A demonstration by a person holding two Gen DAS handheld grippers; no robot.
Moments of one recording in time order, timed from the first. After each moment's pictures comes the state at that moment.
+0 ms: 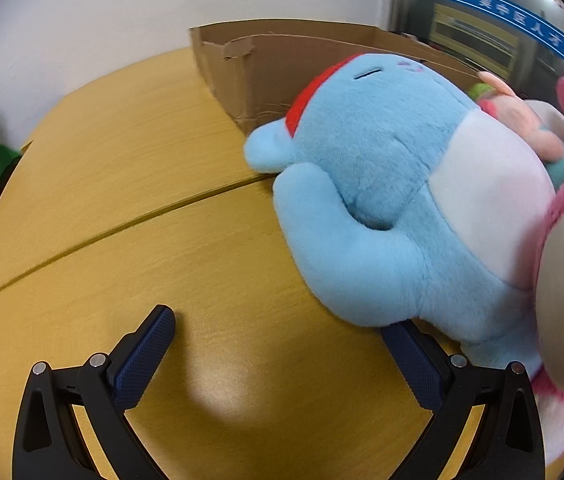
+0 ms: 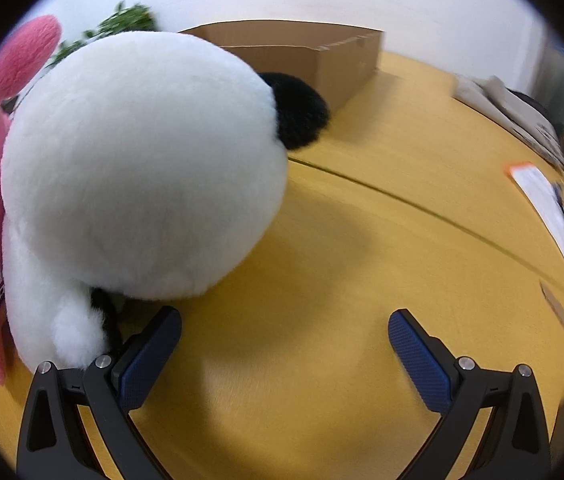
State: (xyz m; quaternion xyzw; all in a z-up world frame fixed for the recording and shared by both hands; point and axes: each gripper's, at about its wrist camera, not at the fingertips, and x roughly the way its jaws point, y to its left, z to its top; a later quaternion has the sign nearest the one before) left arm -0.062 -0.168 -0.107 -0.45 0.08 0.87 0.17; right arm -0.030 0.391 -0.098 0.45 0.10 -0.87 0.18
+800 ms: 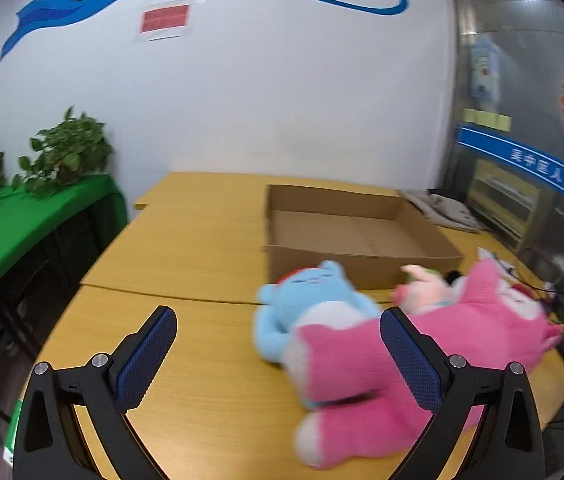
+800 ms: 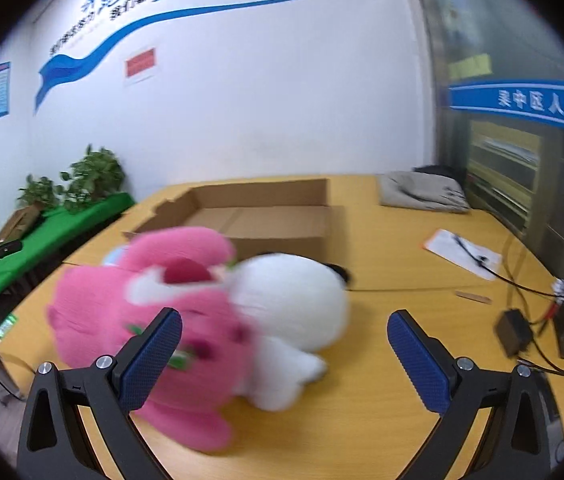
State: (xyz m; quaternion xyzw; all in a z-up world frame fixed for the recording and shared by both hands) left arm 0.104 -0.138 0.071 -0.26 -0.04 0.96 0.07; right arm 0.131 0.301 0.064 0.24 -0.02 -0.97 0.09
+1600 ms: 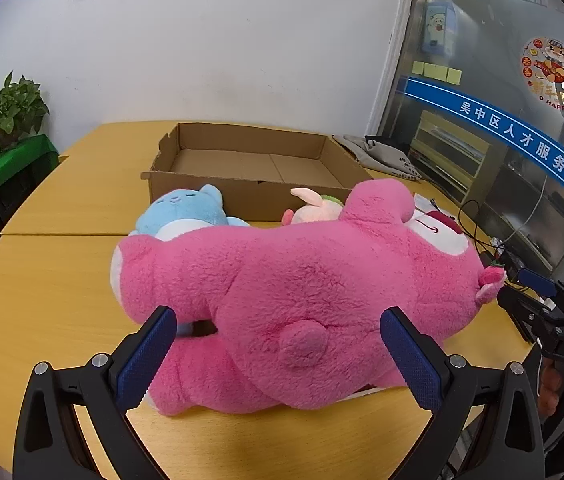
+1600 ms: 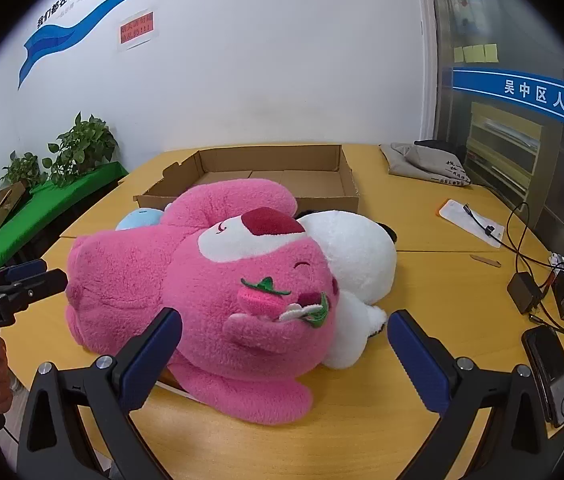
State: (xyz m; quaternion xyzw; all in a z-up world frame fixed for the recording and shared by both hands) left arm 0.126 -0.028 0.038 -0.33 -0.05 0.93 0.14; right arm 0.141 0.230 0.045 0.31 -0.01 -0.95 0.03
